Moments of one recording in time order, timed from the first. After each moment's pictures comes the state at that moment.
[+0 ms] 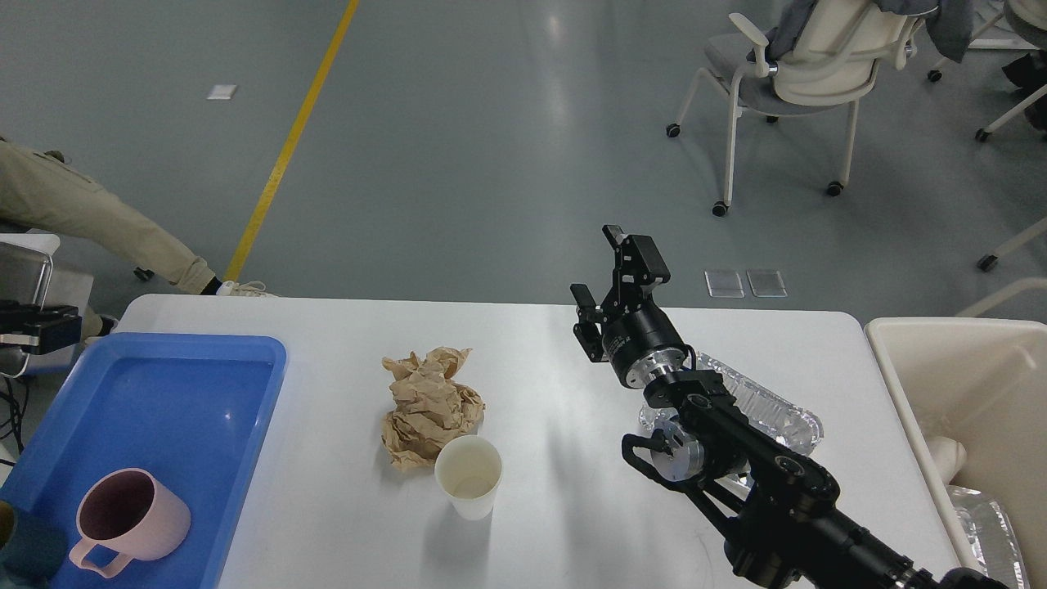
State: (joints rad) left arm -0.99 1.04 0.06 -0.82 1.51 -0.13 -0.61; right arm 0.48 0.03 0.84 1.13 -0.49 -0.23 0.33
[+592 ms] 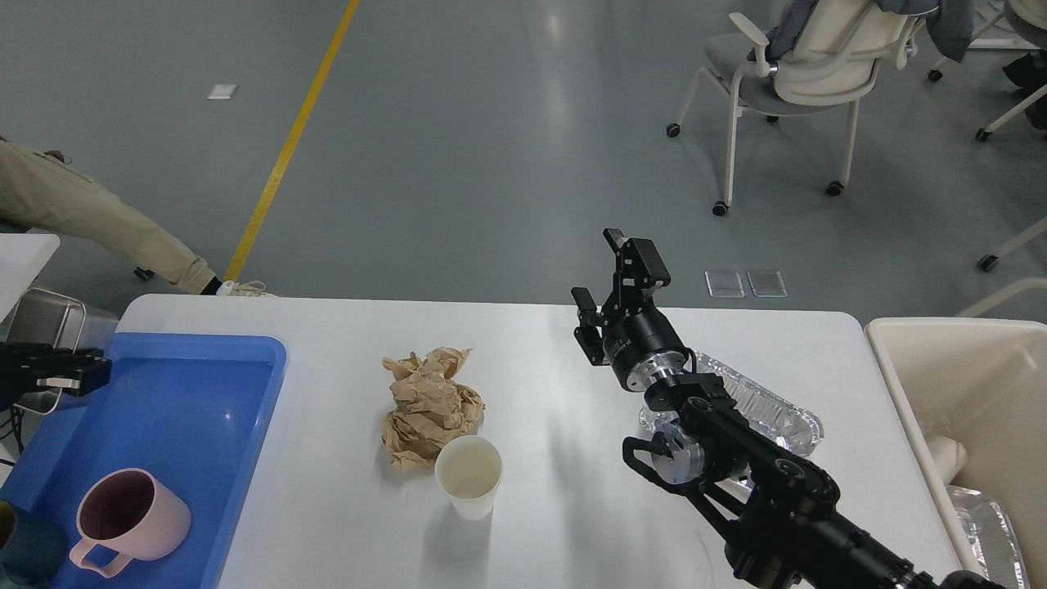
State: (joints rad) left arm -0.85 0.77 0.12 -0.49 1.51 -0.01 -0.60; right arm 0.47 0.03 0.84 1.13 -0.49 -0.23 0.33
